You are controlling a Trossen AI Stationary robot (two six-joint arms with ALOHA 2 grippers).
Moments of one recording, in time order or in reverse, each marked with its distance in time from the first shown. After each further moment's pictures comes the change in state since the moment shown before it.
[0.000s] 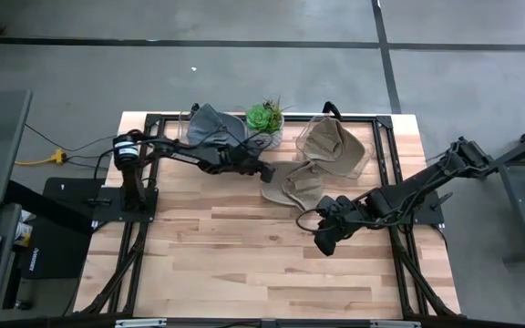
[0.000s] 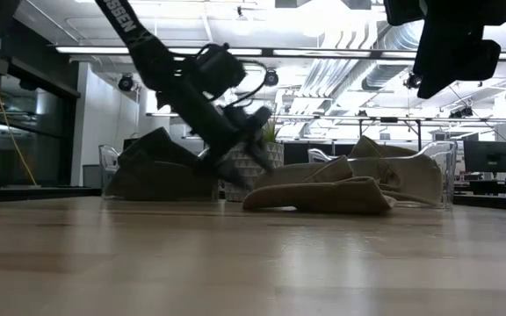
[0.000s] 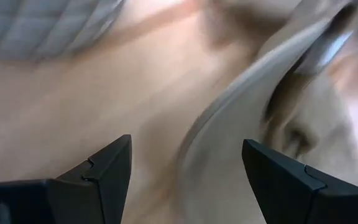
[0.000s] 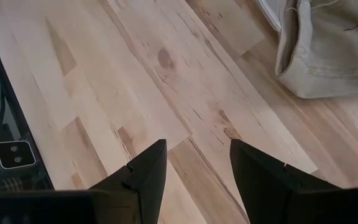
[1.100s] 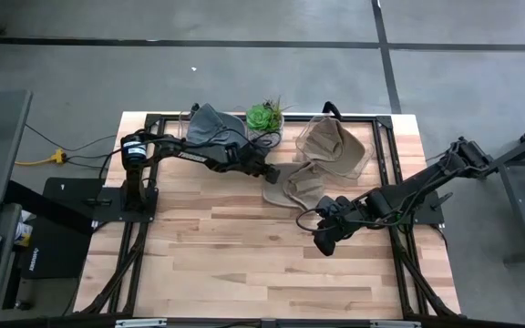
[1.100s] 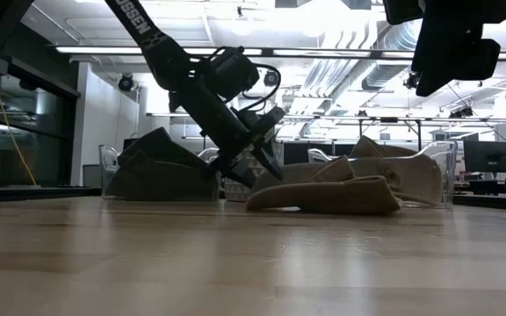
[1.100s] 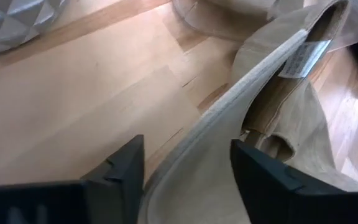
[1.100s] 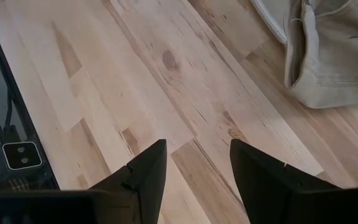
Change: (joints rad) left arm -0.001 0.078 0.124 -0.067 0.082 -0.037; right arm 0.000 0.000 0.000 0.016 -0.005 0.006
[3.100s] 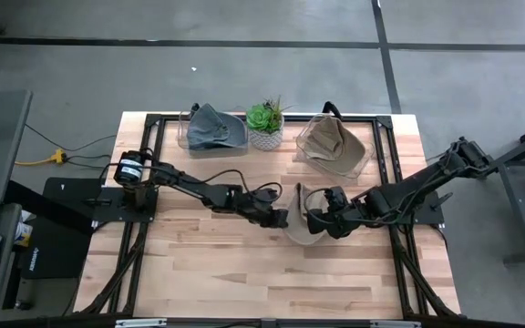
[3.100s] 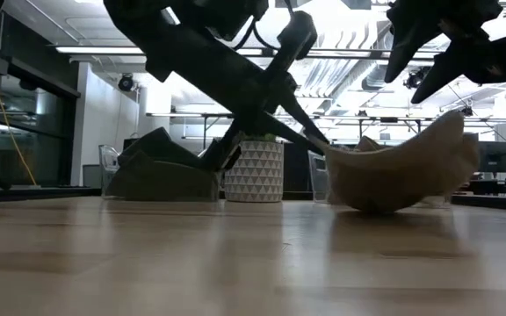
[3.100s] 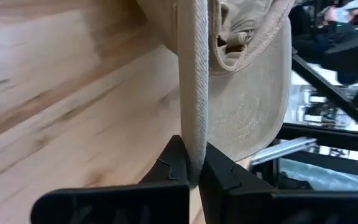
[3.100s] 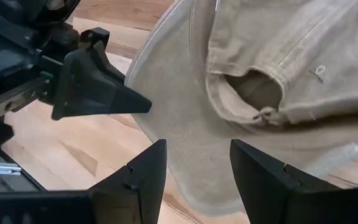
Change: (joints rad) left arm -0.400 -0.011 -0.002 0.162 0.056 -0.644; right arm -0.022 0.000 0.000 -0.038 0.128 0.626
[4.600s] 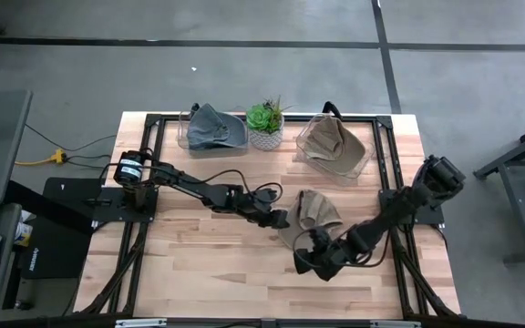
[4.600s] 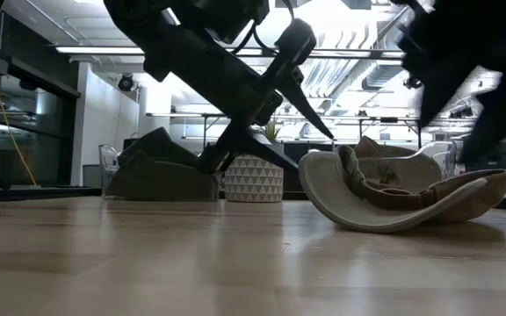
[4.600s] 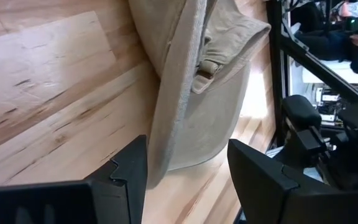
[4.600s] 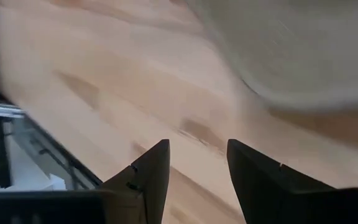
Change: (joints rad) left arm 0.001 -0.002 0.002 -0.040 -0.009 0.021; right arm 0.192 0.346 0.001 0.436 -0.050 0.155
